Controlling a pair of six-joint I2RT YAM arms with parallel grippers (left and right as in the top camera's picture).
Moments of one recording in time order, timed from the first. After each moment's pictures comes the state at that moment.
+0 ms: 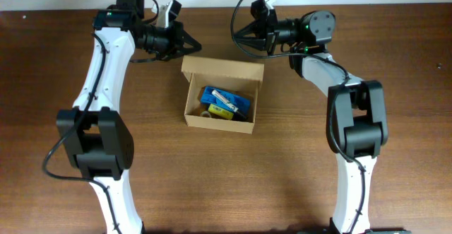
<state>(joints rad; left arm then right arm) -0.06 2.16 2.04 -1.07 0.90 -0.19 0.14 2.32 1.67 1.20 -1.54 2.09</state>
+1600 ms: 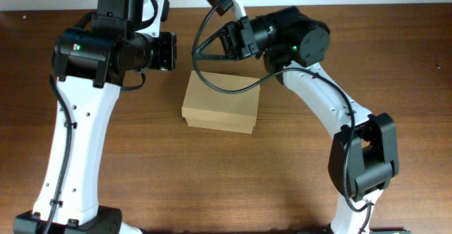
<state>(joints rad) -0.22 1.67 2.04 -1.30 0.13 -0.14 0.38 2.01 1.67 1.41 -1.53 2.09</state>
